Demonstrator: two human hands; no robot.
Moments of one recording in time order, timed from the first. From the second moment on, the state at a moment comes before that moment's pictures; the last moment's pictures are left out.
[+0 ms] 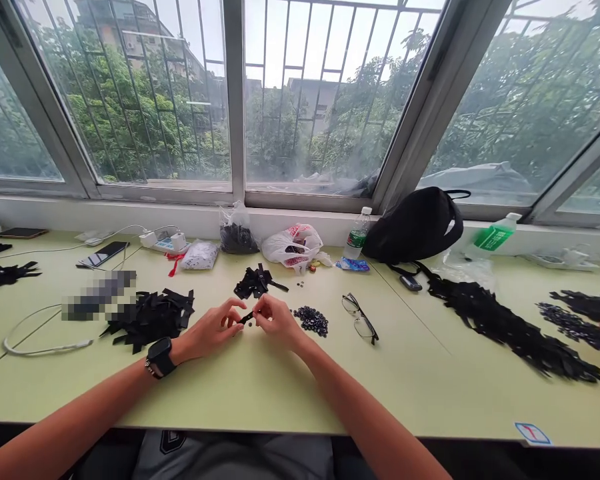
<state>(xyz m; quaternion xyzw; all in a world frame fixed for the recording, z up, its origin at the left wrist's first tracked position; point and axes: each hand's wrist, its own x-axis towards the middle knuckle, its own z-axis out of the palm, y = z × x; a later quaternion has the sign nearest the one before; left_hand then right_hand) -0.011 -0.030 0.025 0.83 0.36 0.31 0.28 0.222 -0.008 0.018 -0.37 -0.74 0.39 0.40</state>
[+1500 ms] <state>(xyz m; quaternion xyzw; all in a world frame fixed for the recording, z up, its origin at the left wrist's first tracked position) -0.019 -0.031 0.031 0.88 0.34 0.26 0.21 0.229 -0.014 0.023 -0.40 -0.82 0.25 0.32</state>
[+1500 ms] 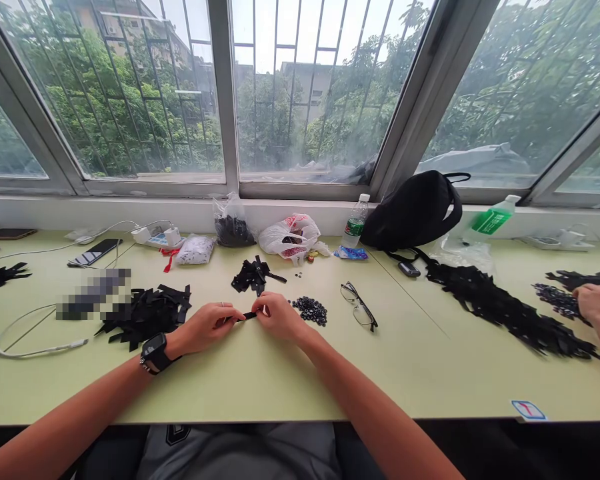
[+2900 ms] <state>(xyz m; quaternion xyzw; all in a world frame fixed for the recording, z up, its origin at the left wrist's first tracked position) -0.025 -0.025 0.028 0.89 0.31 0.29 0.15 0.344 0.037 0.041 -0.52 -0.81 0.18 0.21</state>
